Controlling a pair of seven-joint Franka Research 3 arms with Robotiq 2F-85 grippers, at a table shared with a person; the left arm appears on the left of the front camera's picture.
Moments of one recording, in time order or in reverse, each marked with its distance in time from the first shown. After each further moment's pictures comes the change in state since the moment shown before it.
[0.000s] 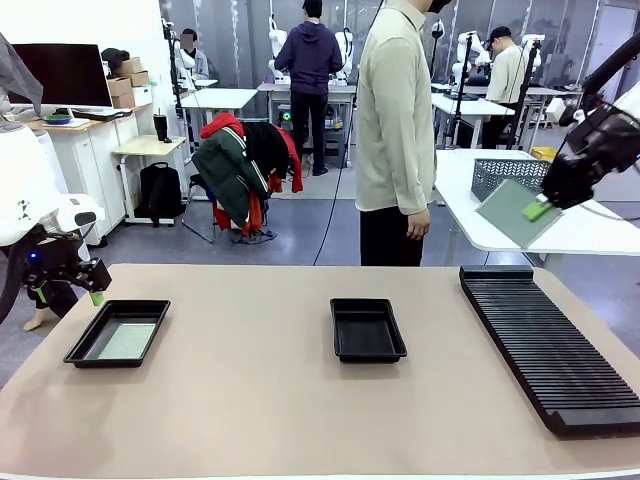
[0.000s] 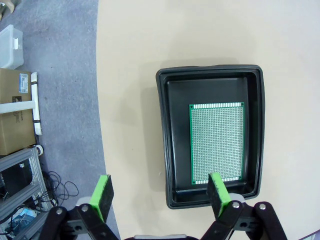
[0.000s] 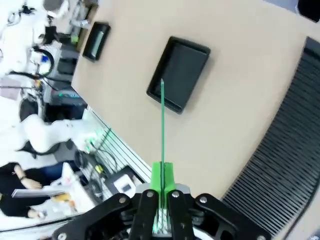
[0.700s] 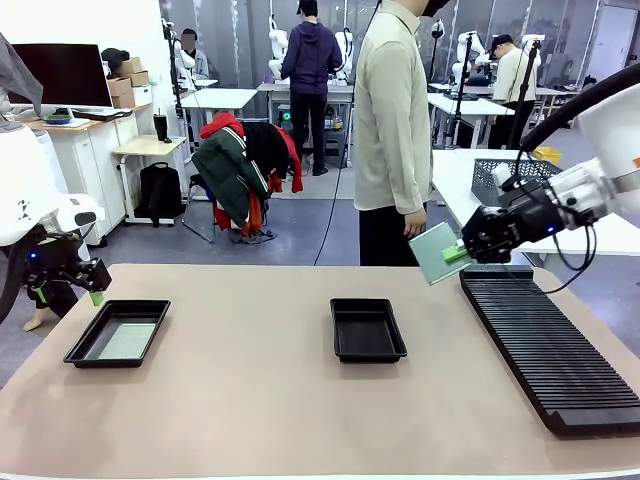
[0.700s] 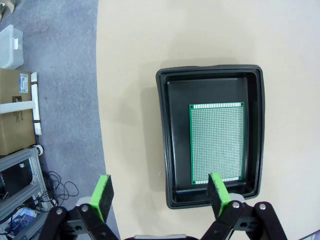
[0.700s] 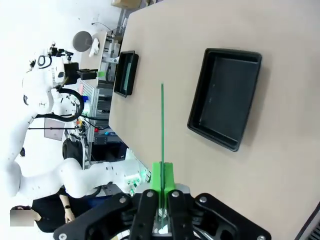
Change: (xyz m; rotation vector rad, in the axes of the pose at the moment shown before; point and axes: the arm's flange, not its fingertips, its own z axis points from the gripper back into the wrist) left arm 0.000 0.000 0.000 0.000 0.000 0.000; right arm -0.021 0.006 -0.143 0.226 -0.152 -0.205
